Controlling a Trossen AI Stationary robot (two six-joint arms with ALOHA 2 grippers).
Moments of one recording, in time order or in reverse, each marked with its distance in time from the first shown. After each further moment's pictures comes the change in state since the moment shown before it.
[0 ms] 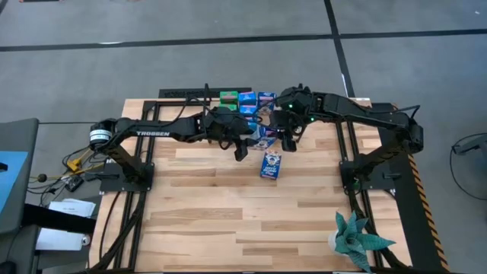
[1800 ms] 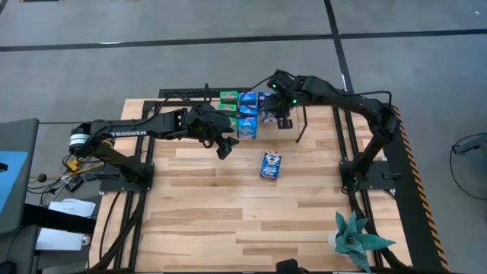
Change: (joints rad) left arm -0.012 -0.211 0.000 -0.358 -0.106 -0.120; right arm -0.244 0.277 0.151 -0.127 0.180 -0.338
